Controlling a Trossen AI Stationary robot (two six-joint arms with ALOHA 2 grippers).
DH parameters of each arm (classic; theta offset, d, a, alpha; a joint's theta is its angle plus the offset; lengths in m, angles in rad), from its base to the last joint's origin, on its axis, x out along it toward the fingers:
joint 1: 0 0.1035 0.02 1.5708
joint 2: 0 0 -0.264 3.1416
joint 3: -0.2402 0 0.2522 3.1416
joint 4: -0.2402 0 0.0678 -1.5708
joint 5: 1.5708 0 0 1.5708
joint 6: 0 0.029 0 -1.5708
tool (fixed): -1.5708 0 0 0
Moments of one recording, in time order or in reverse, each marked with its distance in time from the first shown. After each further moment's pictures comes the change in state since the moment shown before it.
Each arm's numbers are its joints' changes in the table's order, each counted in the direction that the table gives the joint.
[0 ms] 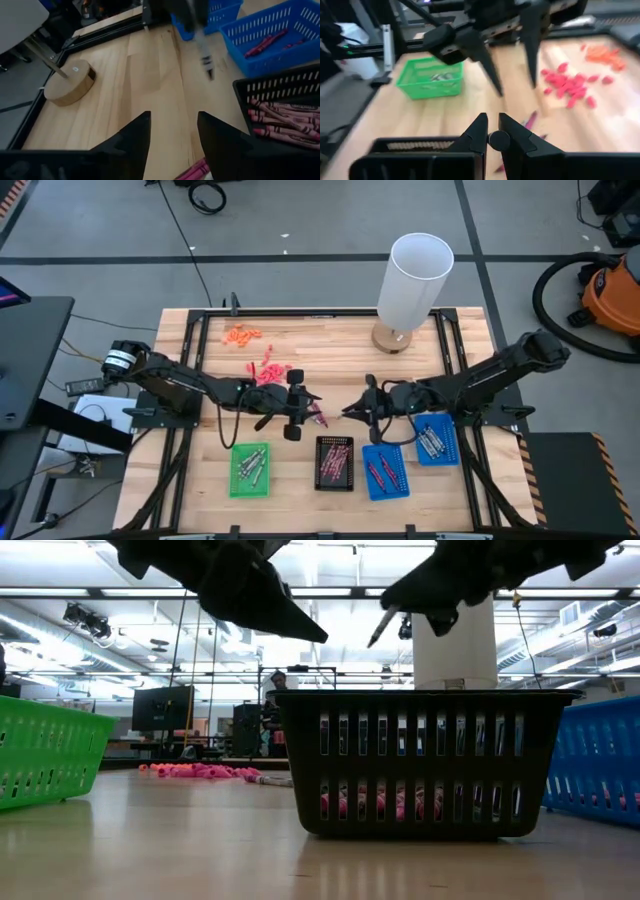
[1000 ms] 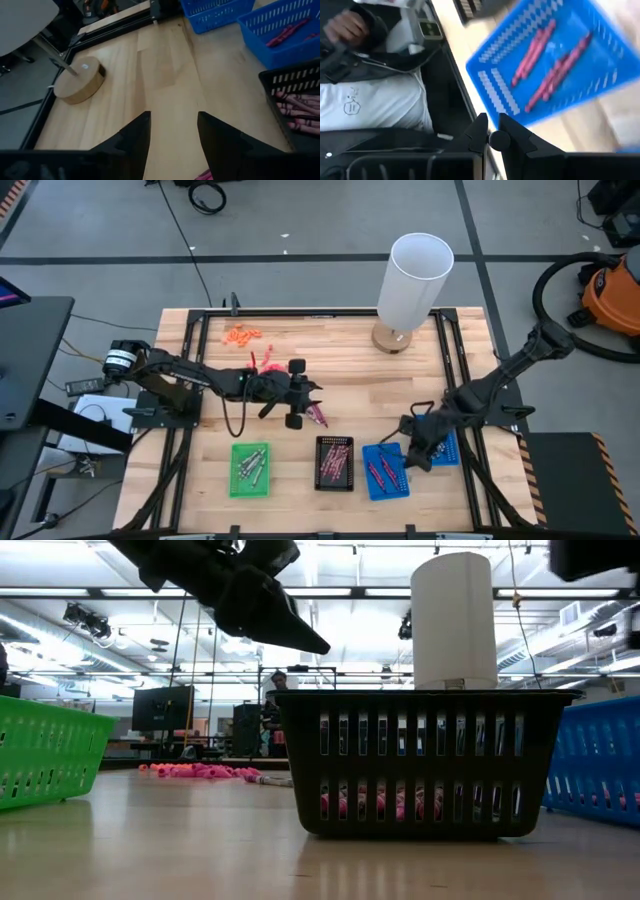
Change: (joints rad) left arm 0.100 0.000 0.000 -0.001 -0.085 0.072; right arm 0.310 0.237 0.000 -0.667 0.418 1.073
